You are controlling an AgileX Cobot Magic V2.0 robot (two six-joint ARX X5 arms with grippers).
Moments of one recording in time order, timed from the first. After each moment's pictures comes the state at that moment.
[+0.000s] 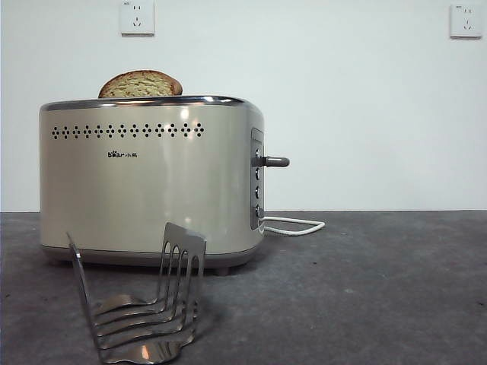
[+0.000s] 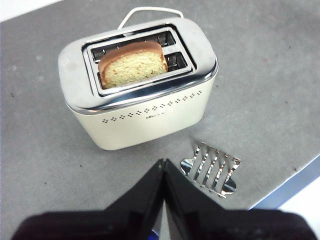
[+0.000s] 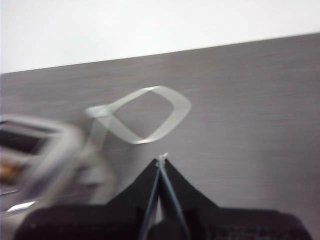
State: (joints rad) left arm -0.76 0.90 1.51 -1.32 -0.22 -0.17; right arm 0.33 0.92 1.27 -0.80 0.13 0.24
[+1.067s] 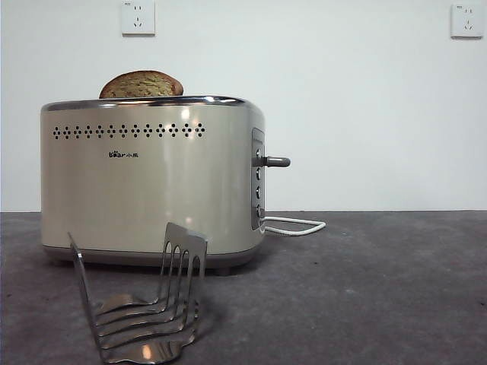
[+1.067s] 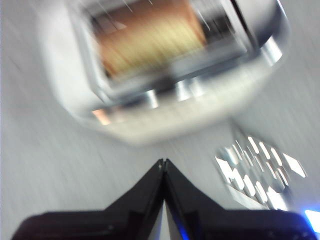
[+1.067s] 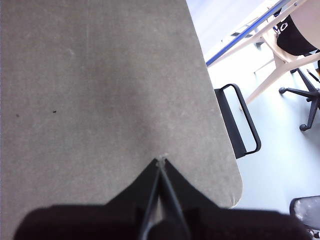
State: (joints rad) left arm -0.61 1.19 1.46 -1.19 -0.23 -0.05; right arm 0.33 1.02 1.35 -1.36 0.73 0.19
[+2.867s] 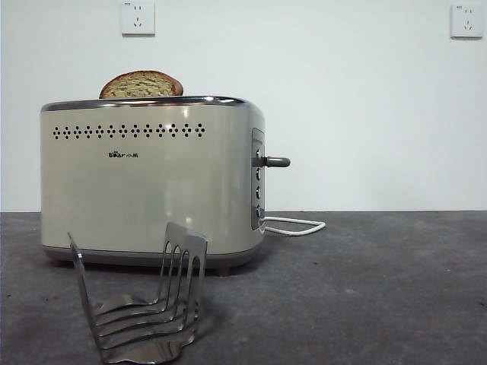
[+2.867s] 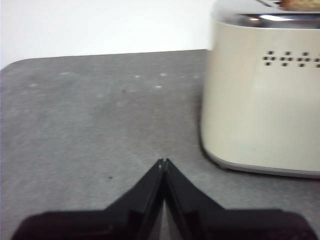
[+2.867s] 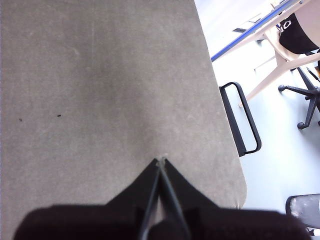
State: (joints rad) left arm 0.01 0.01 0.02 -0.18 0.03 0.02; right arm 0.33 1.10 1.35 -1.31 0.73 0.19
